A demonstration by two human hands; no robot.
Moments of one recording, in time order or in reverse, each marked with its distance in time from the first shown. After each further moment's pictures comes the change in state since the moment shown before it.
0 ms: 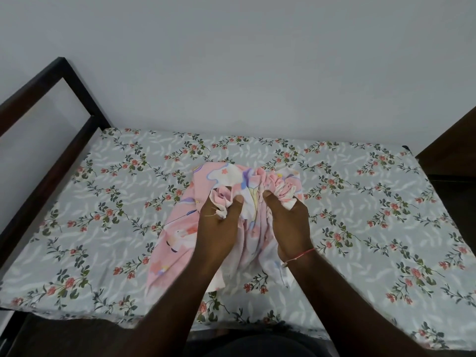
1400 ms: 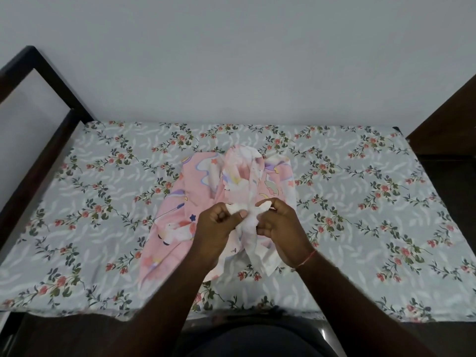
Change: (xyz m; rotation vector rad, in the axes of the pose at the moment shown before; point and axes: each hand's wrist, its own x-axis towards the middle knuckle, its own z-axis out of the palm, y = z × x) left_hand 0.001 -0.068 0.014 -0.142 -0.201 -0.283; right_hand -0.001 0.026 -0.044 0.017 -0.274 0.292
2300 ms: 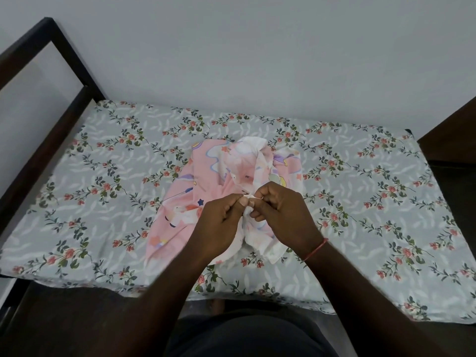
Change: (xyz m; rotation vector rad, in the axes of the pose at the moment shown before) left_hand -0.036 0.026 -0.029 0.500 -0.133 0.347; right_hand -0.023 -0.015 0.030 -0.612 -0.100 -0.424
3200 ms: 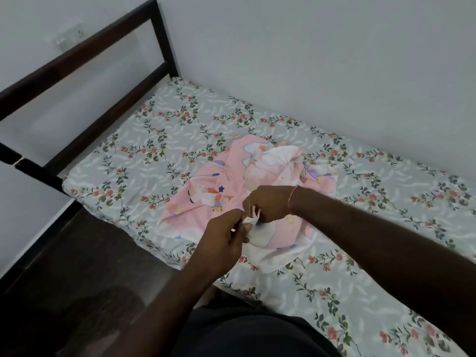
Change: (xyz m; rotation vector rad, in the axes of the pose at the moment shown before) left_hand -0.044 0.026 0.072 0.099 0.316 -0.112; right_hand 0.108 0.039 -0.009 -1.015 -1.244 -0.513
